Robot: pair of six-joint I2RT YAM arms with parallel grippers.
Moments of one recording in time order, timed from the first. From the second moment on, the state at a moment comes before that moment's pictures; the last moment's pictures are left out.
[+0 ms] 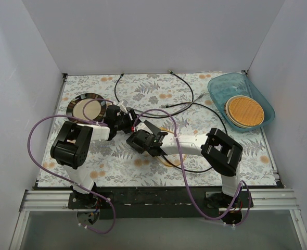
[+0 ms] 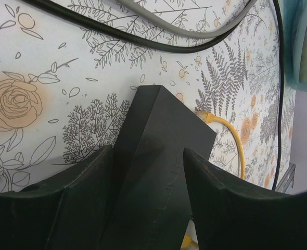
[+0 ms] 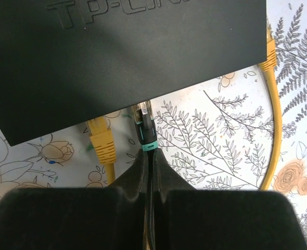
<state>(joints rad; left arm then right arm) -0.32 1.77 0.76 0.38 0.46 -0.68 1.13 1.91 1.24 -0.48 0.48 0.26</state>
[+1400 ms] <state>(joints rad) -0.38 1.71 0.70 0.41 0.33 -0.71 1.10 1.88 1.21 -0.44 0.38 0.16</state>
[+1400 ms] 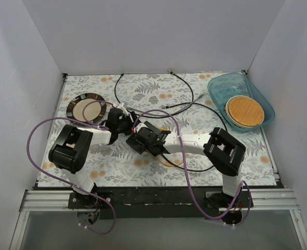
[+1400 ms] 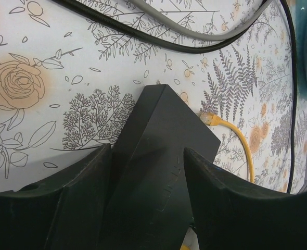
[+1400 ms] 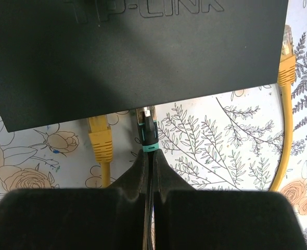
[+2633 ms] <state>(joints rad) -0.44 1.64 0.72 0.29 0.18 -0.67 1.05 1.81 1.15 -0.34 0.24 0.11</state>
